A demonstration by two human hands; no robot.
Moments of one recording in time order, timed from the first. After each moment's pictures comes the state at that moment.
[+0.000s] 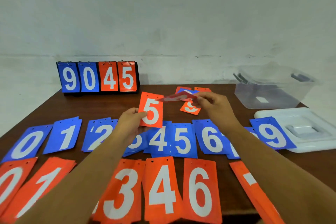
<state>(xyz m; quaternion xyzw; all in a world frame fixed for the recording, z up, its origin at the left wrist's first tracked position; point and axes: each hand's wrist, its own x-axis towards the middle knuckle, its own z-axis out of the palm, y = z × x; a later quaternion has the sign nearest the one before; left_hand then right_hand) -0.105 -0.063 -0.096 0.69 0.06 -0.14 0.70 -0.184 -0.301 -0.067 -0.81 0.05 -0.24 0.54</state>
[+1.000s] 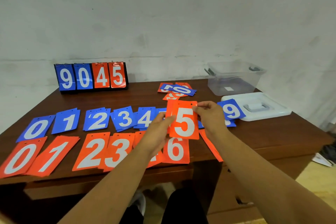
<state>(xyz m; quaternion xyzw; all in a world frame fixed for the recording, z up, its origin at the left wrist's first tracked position) -0.287 -0.115 -0.096 0.63 -0.08 -0.26 0.73 -0.328 -0.274 -0.073 -0.69 0.28 -0.27 0.61</state>
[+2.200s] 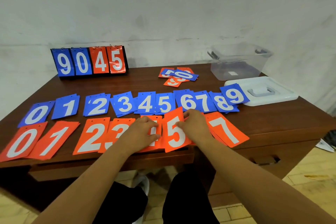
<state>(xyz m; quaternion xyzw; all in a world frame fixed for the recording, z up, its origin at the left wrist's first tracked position) -0.268 -0.054 -0.142 0.93 -0.33 -0.05 0.14 -0.340 -0.231 -0.121 -0.89 0.26 -0.08 0.37</state>
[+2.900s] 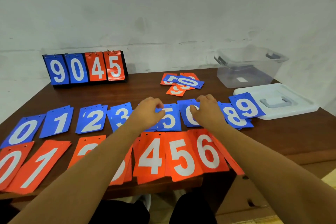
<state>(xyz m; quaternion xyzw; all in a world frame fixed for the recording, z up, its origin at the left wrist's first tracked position) -0.170 -0.107 -0.100 0.92 -0.31 0.00 0.25 -0.247 -0.308 -0.115 -0.94 0.21 -0.16 0.20</state>
